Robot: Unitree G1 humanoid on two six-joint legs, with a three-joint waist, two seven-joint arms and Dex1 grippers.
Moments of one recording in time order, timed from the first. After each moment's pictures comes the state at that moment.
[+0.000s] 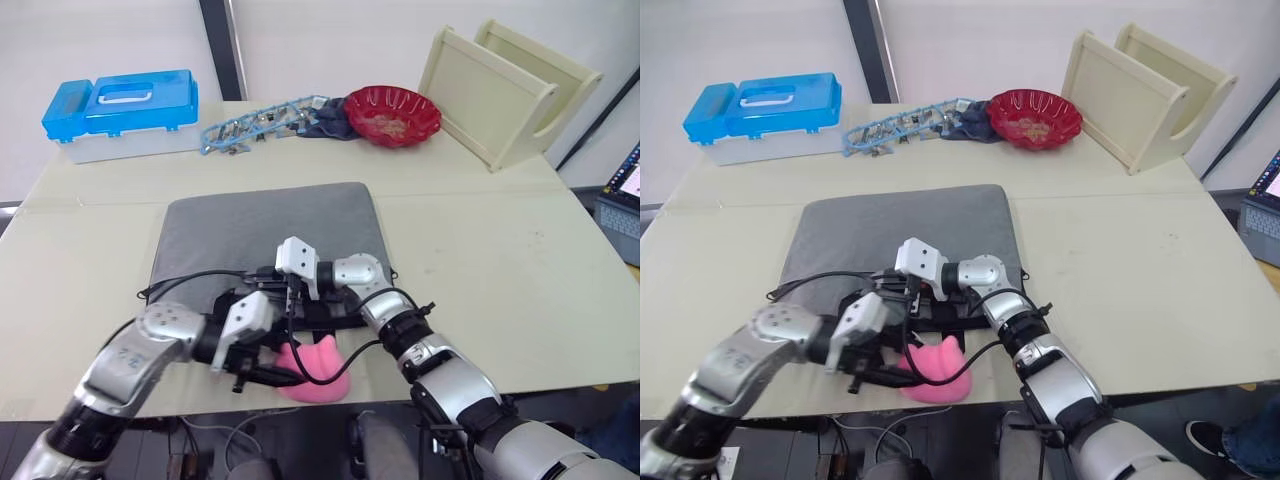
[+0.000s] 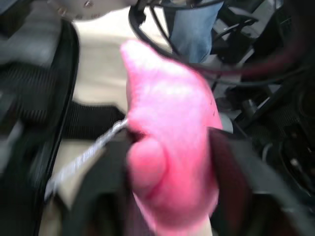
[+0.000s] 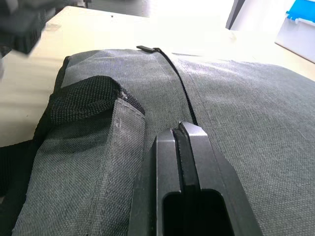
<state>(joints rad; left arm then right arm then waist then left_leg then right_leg) -0.12 0.80 -0.10 -0.40 -0.48 0.57 -1.20 -0.84 0.05 0.31 0.84 -0.01 -0.31 1.03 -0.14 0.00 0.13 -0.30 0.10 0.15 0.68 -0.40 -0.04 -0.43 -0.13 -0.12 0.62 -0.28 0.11</state>
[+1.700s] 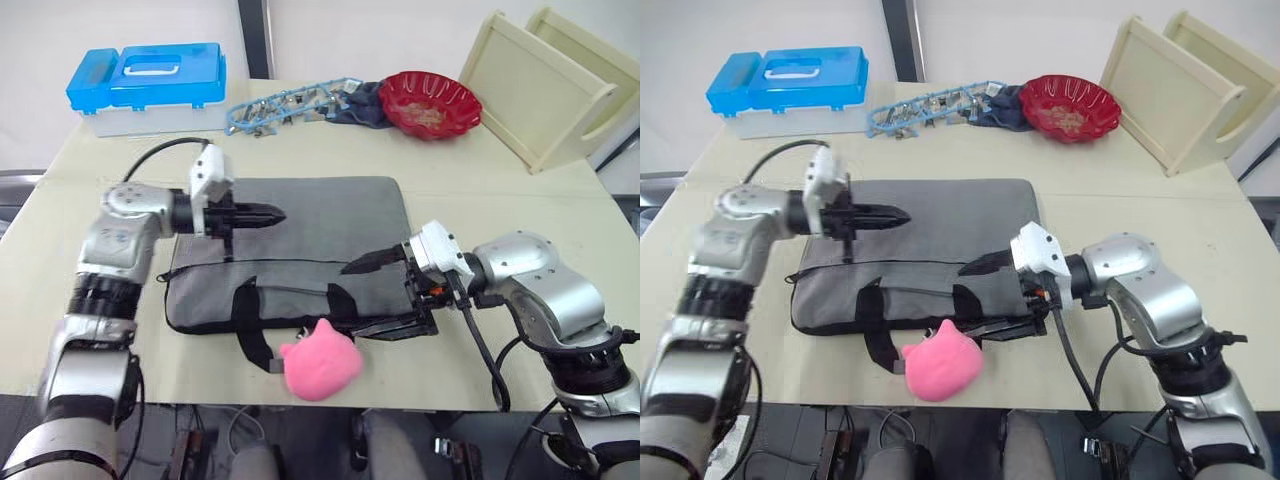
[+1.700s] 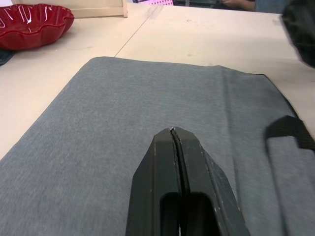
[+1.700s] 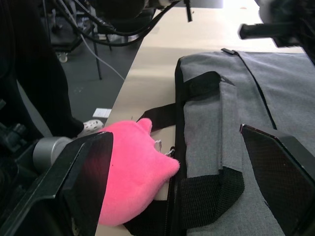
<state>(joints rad) -0.90 0.59 -0.10 0.48 -0.30 0.23 -1.24 -0.55 -0.68 0.17 -0.31 0.50 0.46 1.35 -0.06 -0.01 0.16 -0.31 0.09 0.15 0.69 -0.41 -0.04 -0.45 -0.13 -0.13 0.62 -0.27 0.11</state>
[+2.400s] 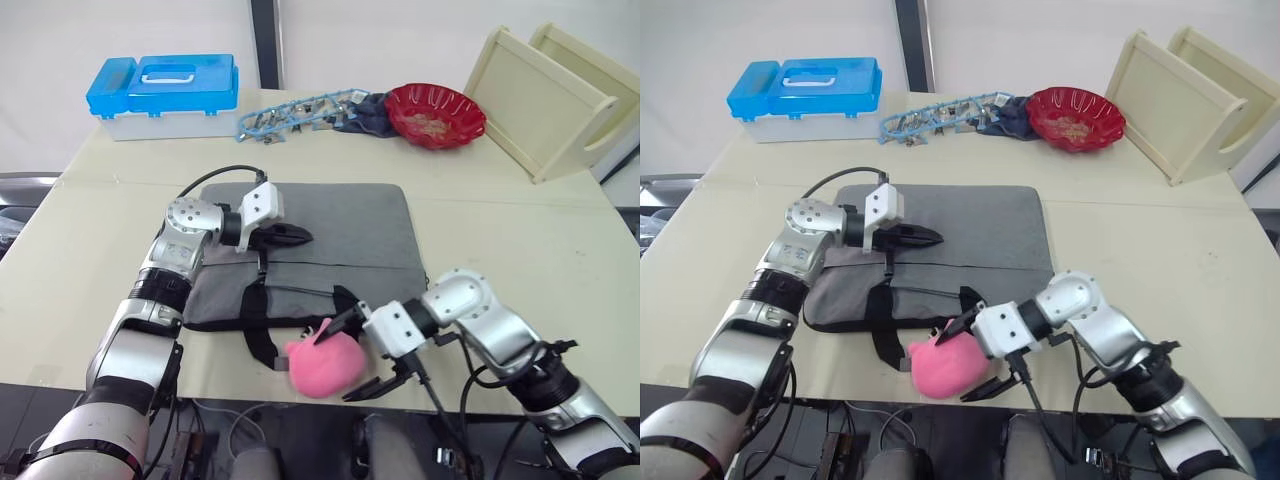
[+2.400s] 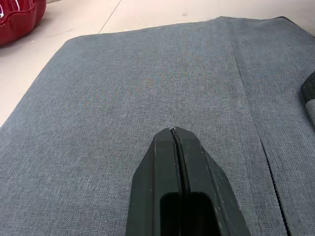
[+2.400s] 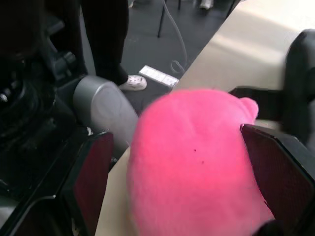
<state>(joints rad) -0.92 0.47 -0.20 0.75 -0.11 -0.12 -1.20 -0.52 -0.59 0.49 -0.11 0.20 0.00 1.47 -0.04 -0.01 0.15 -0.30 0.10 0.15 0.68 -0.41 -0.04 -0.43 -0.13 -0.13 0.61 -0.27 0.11</state>
